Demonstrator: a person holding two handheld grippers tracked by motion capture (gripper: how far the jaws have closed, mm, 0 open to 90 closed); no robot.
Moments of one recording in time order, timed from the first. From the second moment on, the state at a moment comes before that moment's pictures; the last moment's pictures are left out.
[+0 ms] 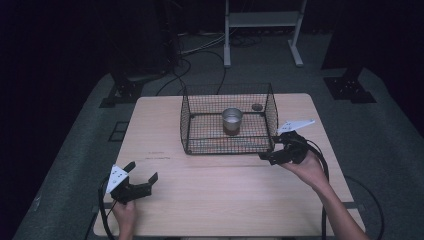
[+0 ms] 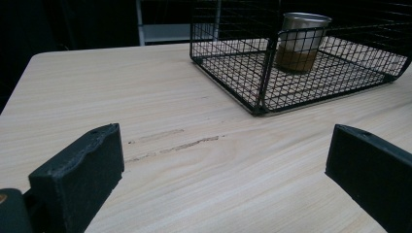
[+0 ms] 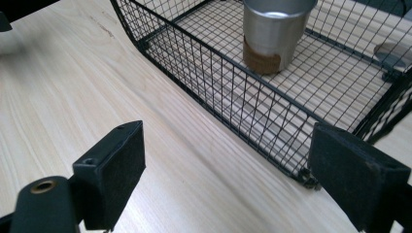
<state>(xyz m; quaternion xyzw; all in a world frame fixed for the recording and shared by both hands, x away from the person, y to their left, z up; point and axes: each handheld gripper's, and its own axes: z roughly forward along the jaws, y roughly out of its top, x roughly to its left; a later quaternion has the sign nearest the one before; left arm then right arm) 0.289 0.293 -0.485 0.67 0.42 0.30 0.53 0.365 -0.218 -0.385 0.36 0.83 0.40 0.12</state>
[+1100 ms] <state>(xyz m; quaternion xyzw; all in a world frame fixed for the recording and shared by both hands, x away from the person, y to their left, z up) 0.288 0.296 -0.485 0.67 0.43 0.30 0.53 0.329 -0.241 -0.416 0.38 0.83 0.40 0.11</state>
